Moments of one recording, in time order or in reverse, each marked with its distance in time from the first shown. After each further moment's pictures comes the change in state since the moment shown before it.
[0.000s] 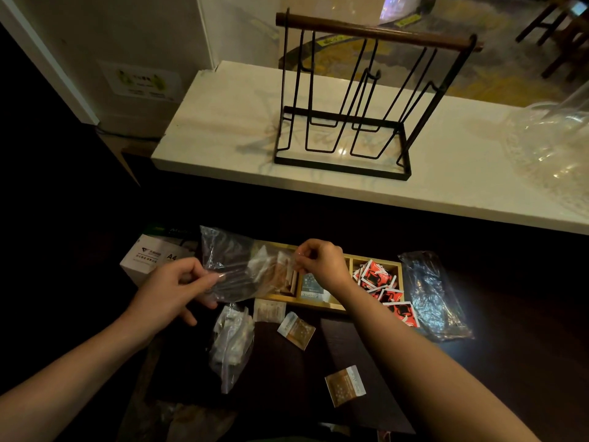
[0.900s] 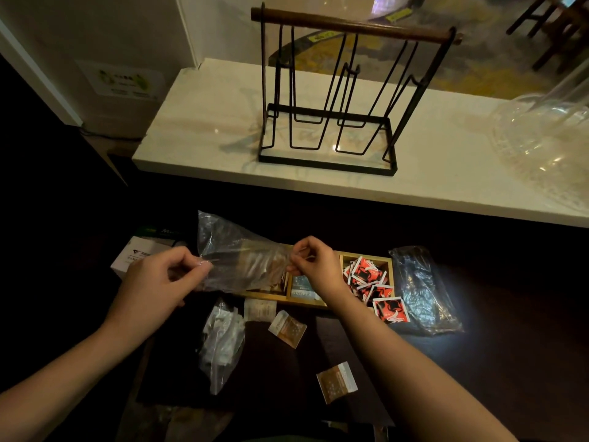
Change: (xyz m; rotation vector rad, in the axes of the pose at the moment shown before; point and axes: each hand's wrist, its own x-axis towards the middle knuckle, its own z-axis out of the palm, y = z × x) left_hand -0.015 0.035 0.010 0.251 0.204 0.263; right_hand -0.016 0.004 -0.002 0.342 0.064 0.064
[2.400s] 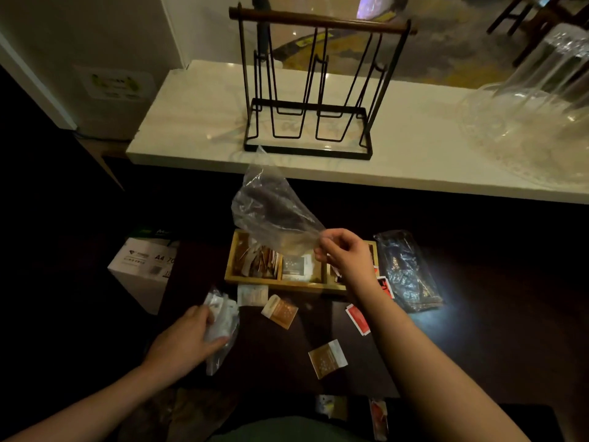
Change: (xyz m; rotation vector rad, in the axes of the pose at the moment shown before) left_hand -0.059 -0.087 0.073 0.533 -0.470 -0.120; right_hand -0.054 -0.024 -0.059 0.322 0.167 0.101
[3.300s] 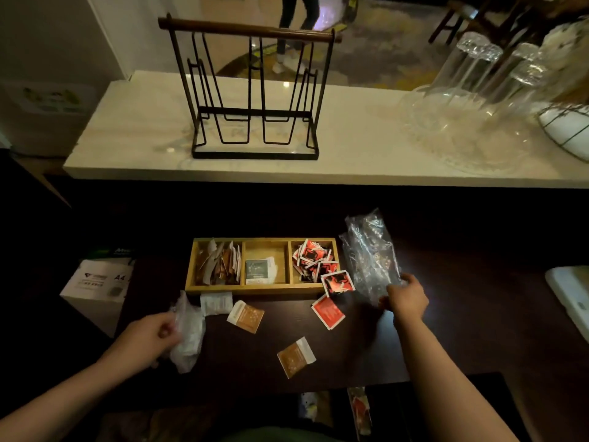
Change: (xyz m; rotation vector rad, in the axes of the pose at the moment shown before) left_hand 0.010 0.012 -0.022 -0.209 -0.098 -0.048; right_hand -0.035 0.062 -0.160 -0.370 0.797 0.436
